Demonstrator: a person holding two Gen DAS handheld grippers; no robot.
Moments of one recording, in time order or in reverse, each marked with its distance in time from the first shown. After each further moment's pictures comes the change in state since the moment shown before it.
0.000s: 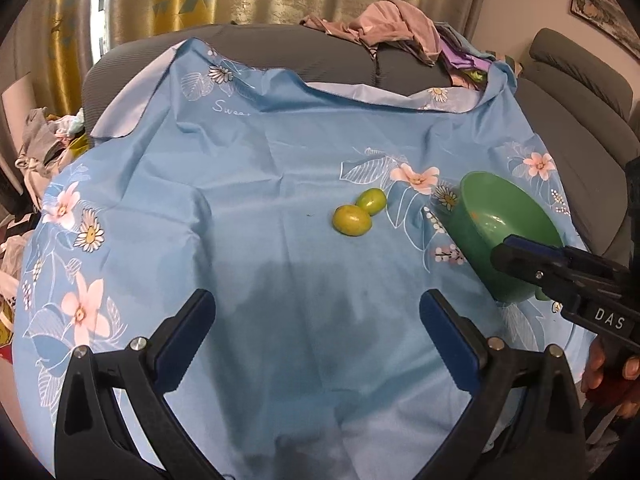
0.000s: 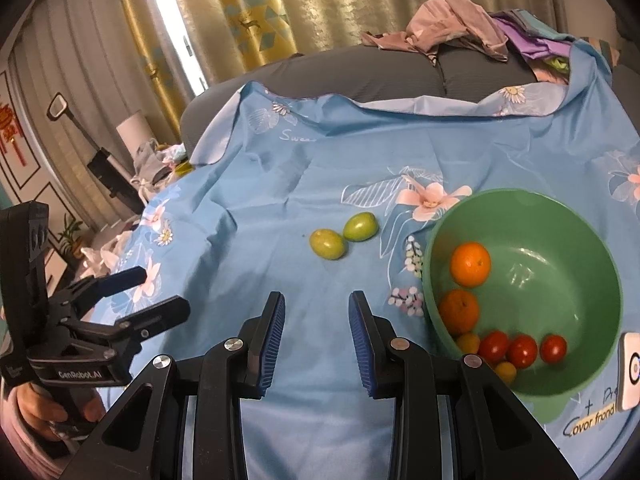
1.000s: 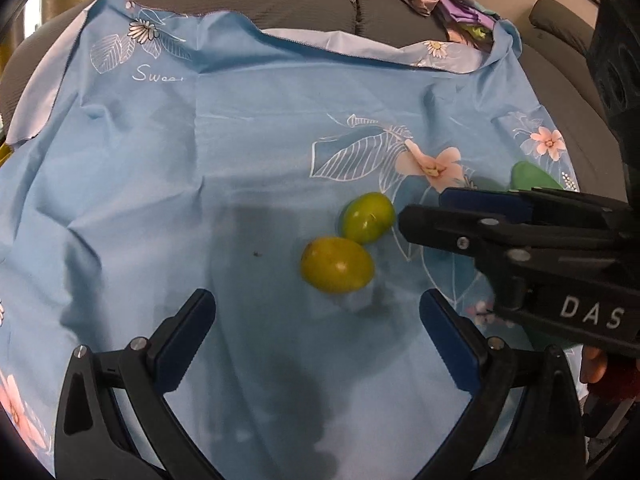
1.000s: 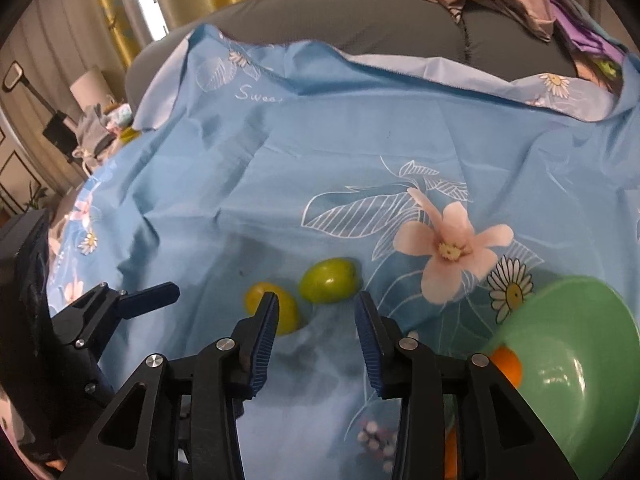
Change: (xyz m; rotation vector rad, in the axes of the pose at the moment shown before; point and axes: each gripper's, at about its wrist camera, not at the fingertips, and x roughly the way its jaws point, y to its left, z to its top) left arm 0.138 -0.012 0.051 0.042 0.154 -0.113; right arm 0.127 -0.021 0.075 -0.056 0.214 -0.099
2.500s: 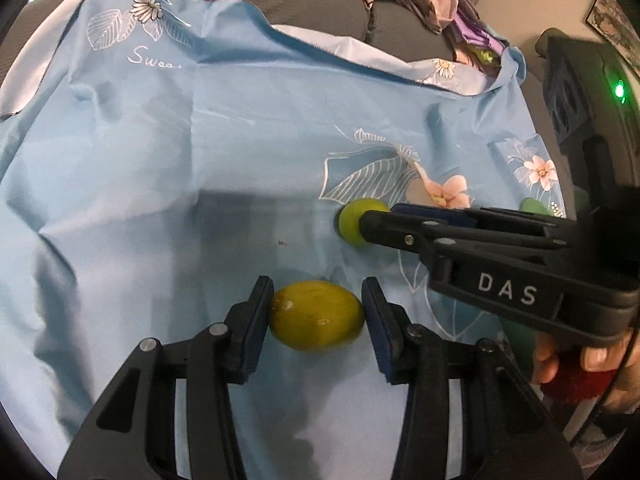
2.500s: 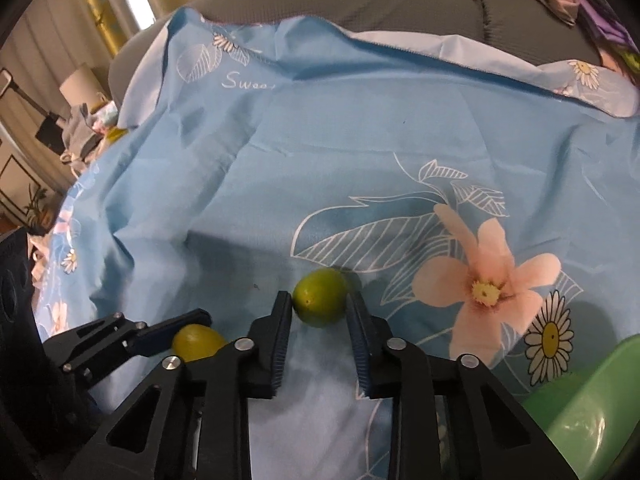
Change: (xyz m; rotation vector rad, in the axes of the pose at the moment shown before) left arm 0.007 0.020 0.013 -0.085 -0.018 -0.100; right arm 0.047 -0.015 0.022 0.022 0.040 0.041
